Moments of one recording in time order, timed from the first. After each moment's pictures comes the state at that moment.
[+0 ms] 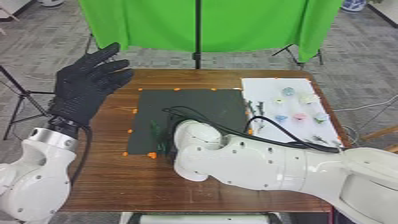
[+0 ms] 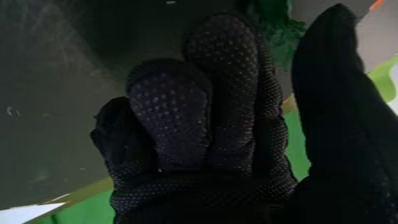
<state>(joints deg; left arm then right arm) 112.0 -46.0 -95.1 -129.5 29.8 7.9 7.2 -35.0 -72.5 4.9 -94.6 -82.2 11.6 62.9</state>
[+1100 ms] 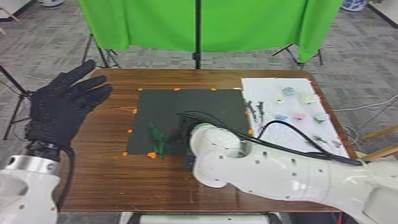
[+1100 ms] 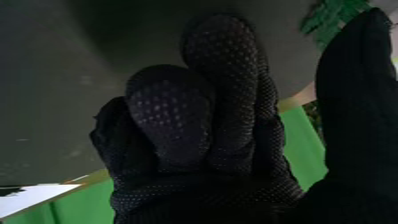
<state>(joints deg) 128.3 -47.7 -103.9 -135.6 29.7 13.8 12.2 -40.2 -64.8 9.1 -101.8 -88.1 6.7 61.8</state>
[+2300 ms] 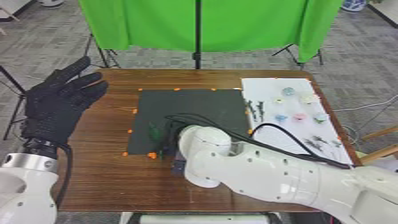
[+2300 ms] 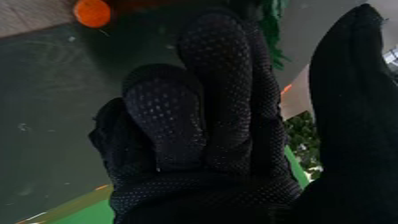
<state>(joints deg) 126.9 -48.0 -103.7 -135.1 29.6 14.1 12.9 -42.2 -69.1 12.2 -100.5 -85.3 2.0 59.0</state>
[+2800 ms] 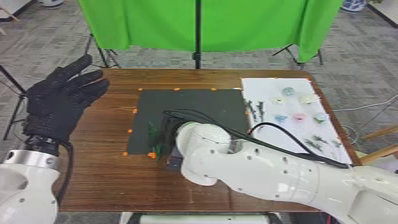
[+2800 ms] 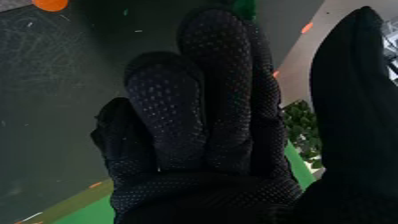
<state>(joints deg) 125.4 -47.5 -103.1 -134.4 29.6 14.2 12.1 -42.6 -69.7 13.7 -101.3 -85.3 3.7 59.2</state>
